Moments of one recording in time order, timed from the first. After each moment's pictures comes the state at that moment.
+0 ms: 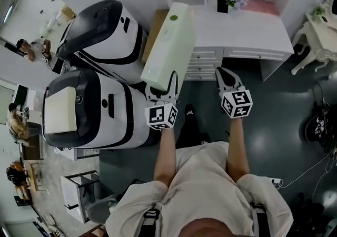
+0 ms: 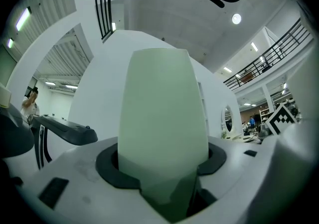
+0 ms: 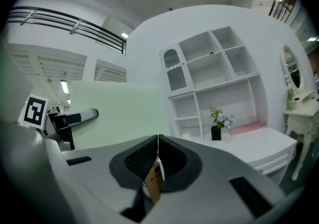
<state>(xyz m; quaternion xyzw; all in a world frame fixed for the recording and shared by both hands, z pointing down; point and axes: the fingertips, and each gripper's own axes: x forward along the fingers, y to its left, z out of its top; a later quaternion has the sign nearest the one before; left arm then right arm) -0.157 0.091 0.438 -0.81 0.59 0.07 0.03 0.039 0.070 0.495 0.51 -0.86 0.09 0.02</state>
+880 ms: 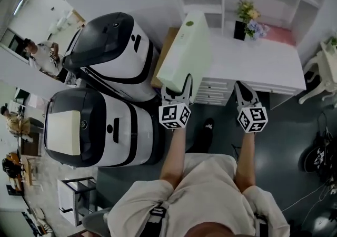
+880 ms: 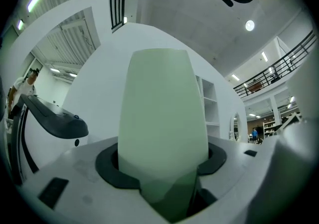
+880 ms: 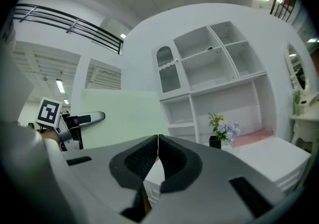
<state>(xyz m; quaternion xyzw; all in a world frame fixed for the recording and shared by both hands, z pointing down) -0.147 -0.083 0.441 -0.80 0.59 0.12 -0.02 0.076 -0.073 0.485 0.51 -0.86 0.07 0.01</state>
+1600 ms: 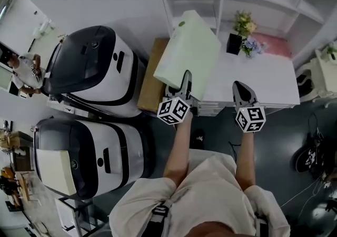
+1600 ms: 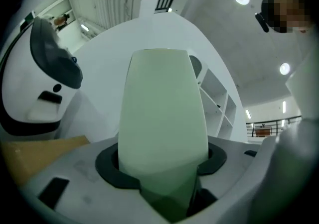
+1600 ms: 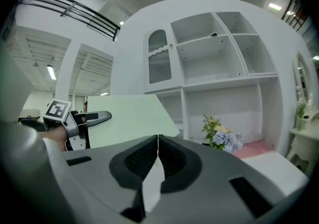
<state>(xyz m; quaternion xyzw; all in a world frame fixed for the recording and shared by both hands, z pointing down) -0.135 -0.277 0.482 -0.77 0.54 0.25 -0.20 0.088 -0.233 0.487 0.54 -0.84 0.06 0.06</state>
